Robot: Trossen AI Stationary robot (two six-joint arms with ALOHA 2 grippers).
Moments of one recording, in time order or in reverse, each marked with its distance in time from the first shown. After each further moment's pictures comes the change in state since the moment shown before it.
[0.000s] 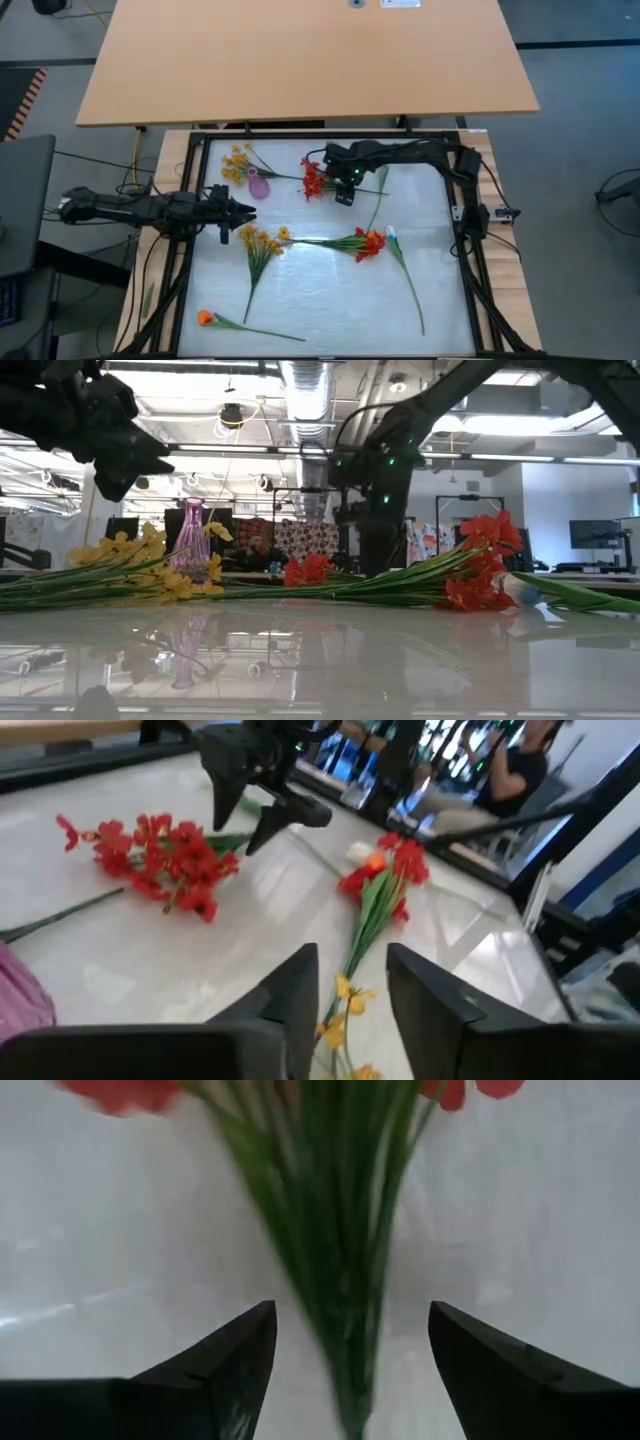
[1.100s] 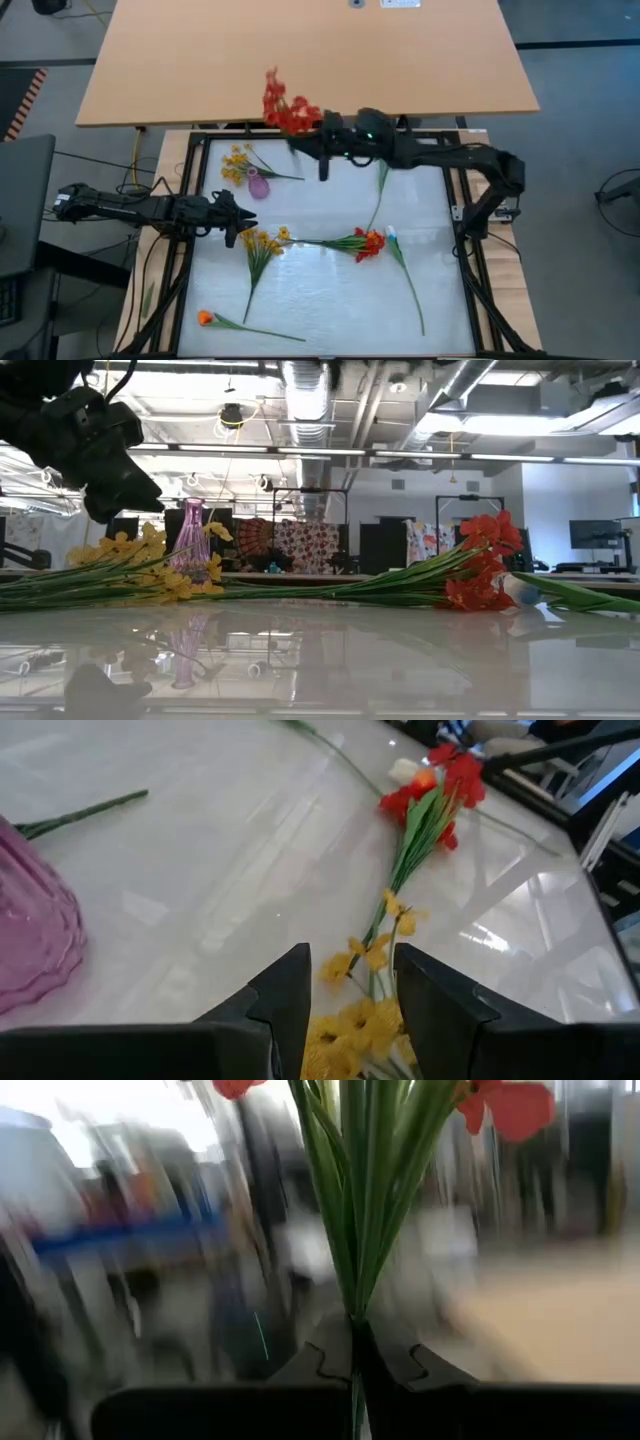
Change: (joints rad) left arm 0.000 0.095 -0.001 -0.095 0.014 -0.058; right arm 0.157 -0.326 0.018 1.159 -0.190 0.264
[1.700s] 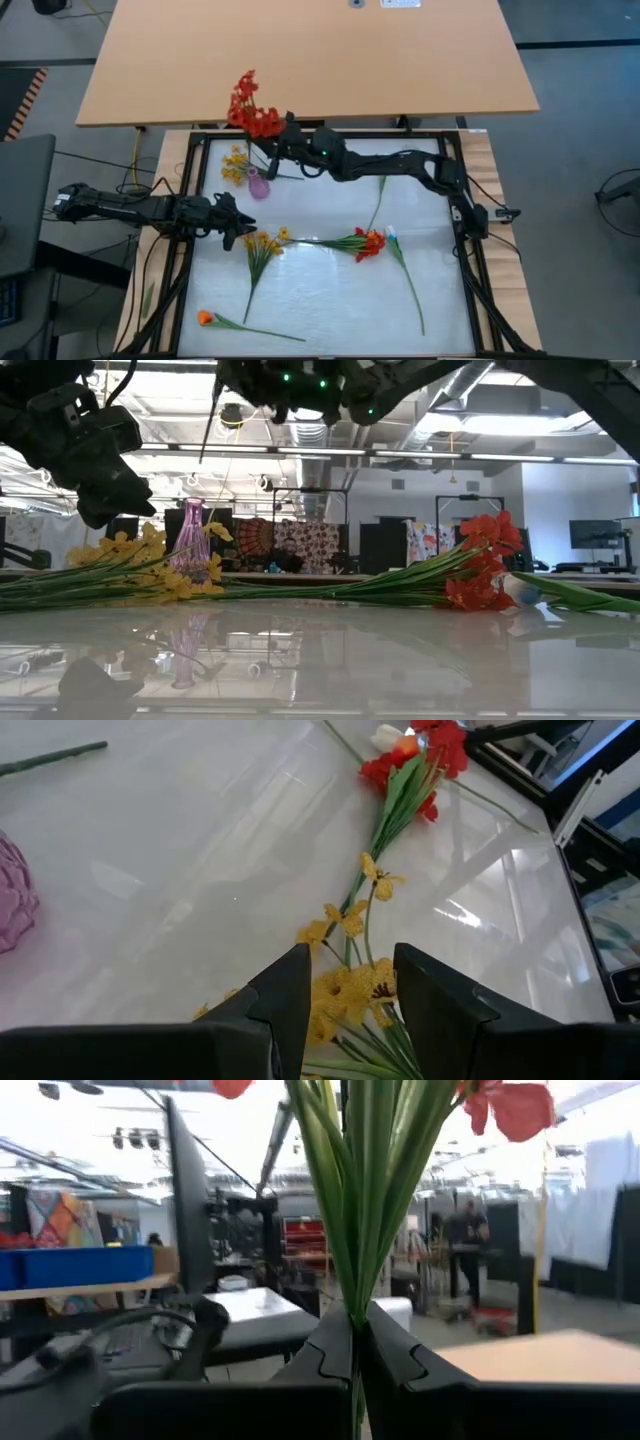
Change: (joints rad) left arm 0.000 0.000 0.000 -0.024 0.079 -0.045; right arm -0.001 0.480 0.337 0.309 0.180 -0.120
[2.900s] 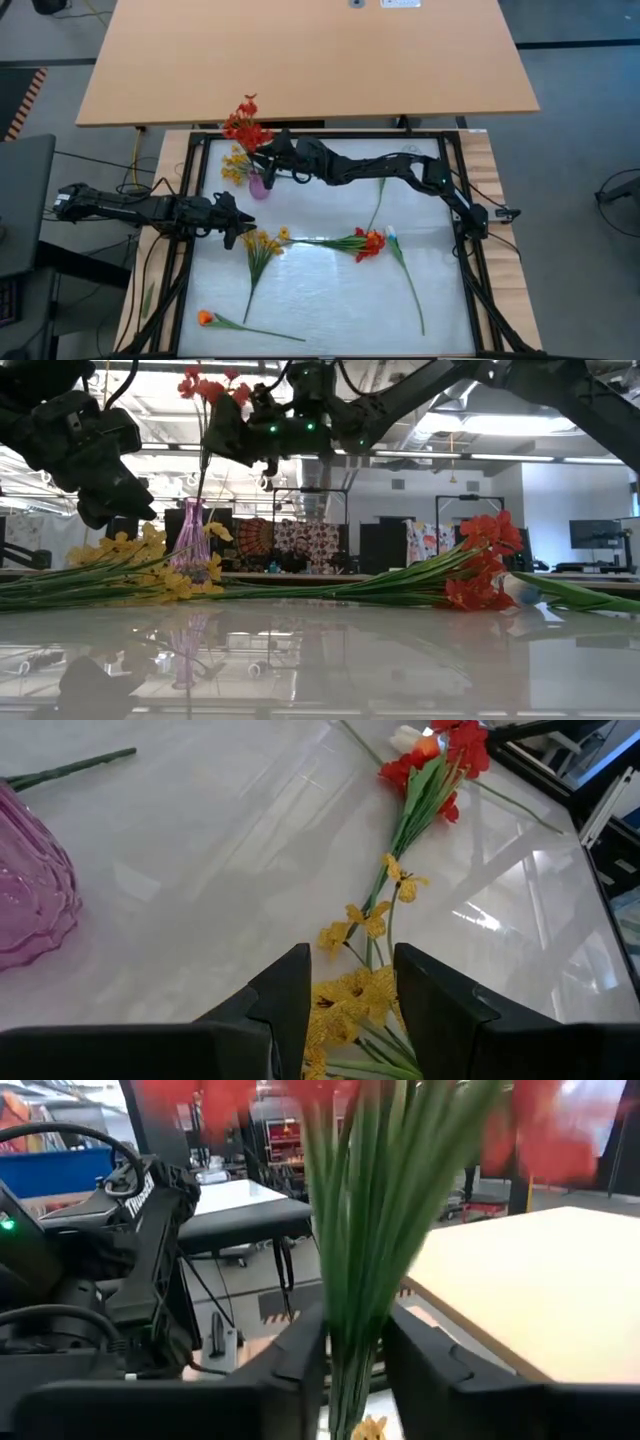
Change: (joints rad) left arm 0.000 0.000 0.000 -0.020 -0.035 0.023; right arm -0.012 0.094 0.000 -0.176 0.012 0.041
